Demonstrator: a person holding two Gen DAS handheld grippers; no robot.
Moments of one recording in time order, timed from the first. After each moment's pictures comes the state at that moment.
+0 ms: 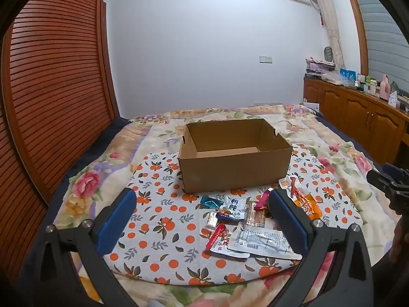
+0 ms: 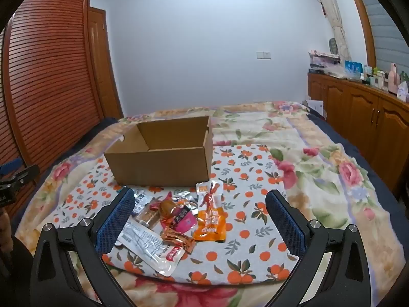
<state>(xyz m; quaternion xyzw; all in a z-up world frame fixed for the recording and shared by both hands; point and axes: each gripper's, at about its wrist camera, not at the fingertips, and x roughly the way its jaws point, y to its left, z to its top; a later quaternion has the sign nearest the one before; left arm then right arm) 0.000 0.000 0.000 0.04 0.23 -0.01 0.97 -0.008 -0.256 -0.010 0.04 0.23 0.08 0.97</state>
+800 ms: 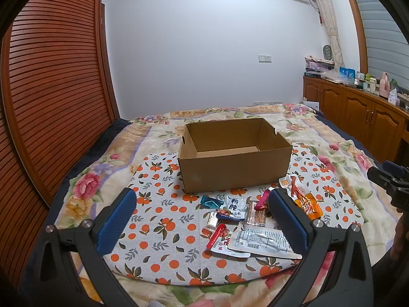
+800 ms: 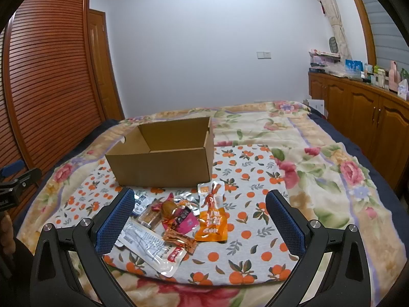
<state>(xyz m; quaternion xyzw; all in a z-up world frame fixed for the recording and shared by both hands) 0.000 0.000 0.000 0.04 0.24 -0.01 0.97 -0.007 -0.256 -0.011 0.05 0.24 0.08 0.97</state>
